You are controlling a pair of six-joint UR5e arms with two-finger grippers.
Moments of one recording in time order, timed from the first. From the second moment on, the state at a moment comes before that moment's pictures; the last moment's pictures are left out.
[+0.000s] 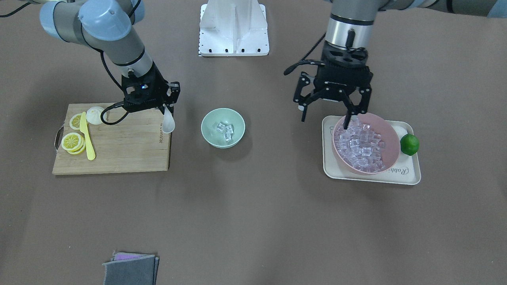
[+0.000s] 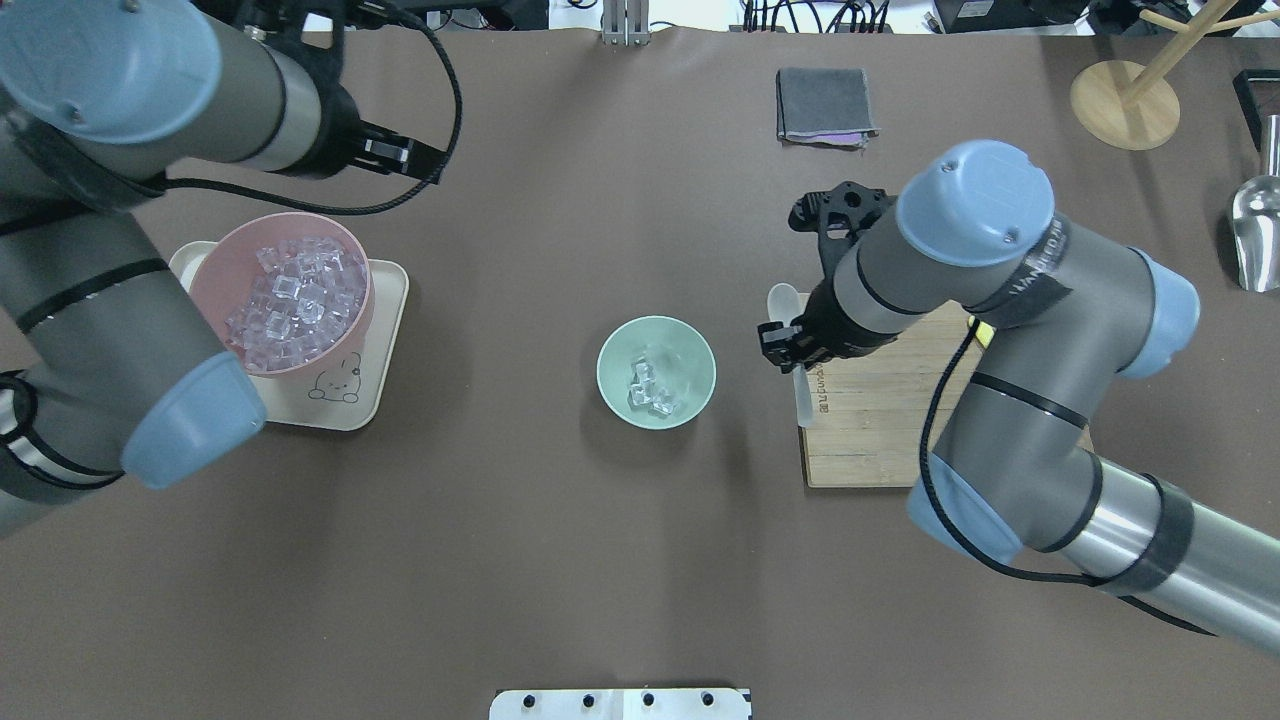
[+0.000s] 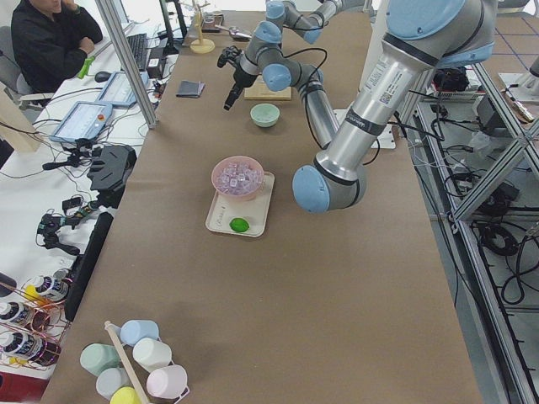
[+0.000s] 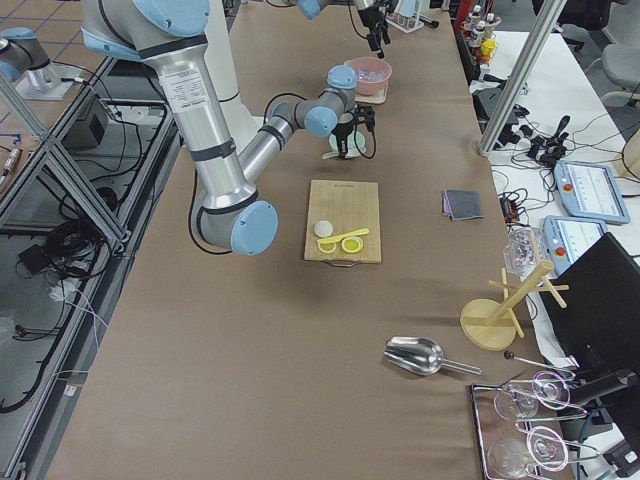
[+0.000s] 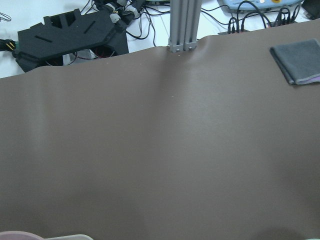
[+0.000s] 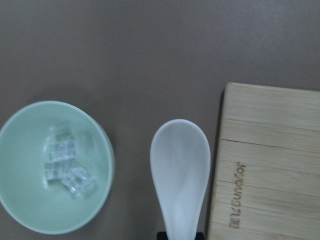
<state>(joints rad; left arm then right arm) -0.83 -2.11 -1.97 -1.58 -1.71 -0.72 0.64 -1.08 1.87 -1.54 2.03 1.01</state>
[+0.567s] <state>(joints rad) -0.96 -1.98 -1.96 -1.67 -1.72 -0.60 0.55 -0.88 1.67 -1.58 2.00 1.05</state>
